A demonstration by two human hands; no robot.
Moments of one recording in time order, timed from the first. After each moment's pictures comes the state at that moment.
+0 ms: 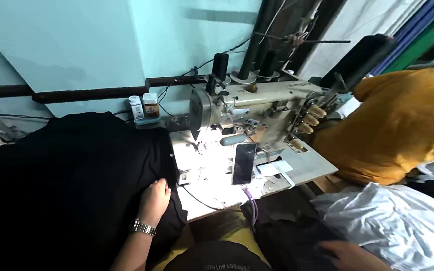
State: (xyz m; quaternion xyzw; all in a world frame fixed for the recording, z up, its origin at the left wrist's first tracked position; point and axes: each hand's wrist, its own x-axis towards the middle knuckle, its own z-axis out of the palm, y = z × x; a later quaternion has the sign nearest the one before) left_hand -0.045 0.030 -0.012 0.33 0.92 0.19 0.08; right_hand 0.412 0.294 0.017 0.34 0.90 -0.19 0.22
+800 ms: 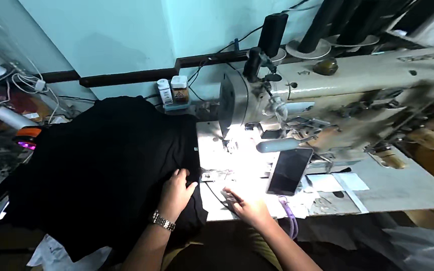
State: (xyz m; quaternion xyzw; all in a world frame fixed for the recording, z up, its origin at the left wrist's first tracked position) left_hand -0.041 0.037 -0.010 0.29 0.93 0.21 0.08; right_hand 0.120 0.230 -0.070 0.12 0.94 -0.29 -0.12
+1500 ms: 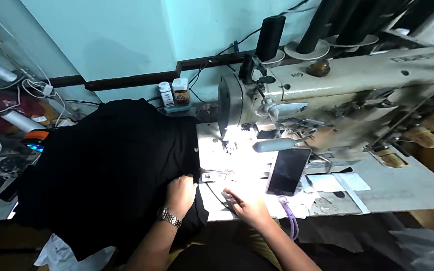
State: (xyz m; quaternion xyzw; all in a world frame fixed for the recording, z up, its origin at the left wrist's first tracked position) left_hand -0.032 0.056 -0.001 0.29 0.95 0.04 0.13; right_hand 0.120 0.232 -0.081 0.09 0.94 -0.26 -0.18
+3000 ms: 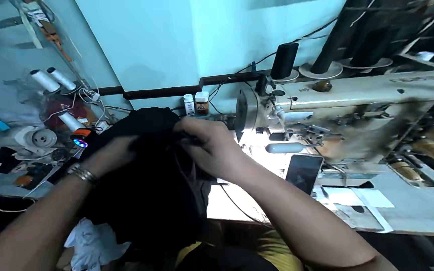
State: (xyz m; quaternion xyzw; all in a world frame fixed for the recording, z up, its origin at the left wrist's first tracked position) left_hand -0.108 -0.106 0.200 0.30 0.95 0.08 0.02; right_hand 0.035 0.143 0.204 -0.28 0.81 -0.35 -0.37
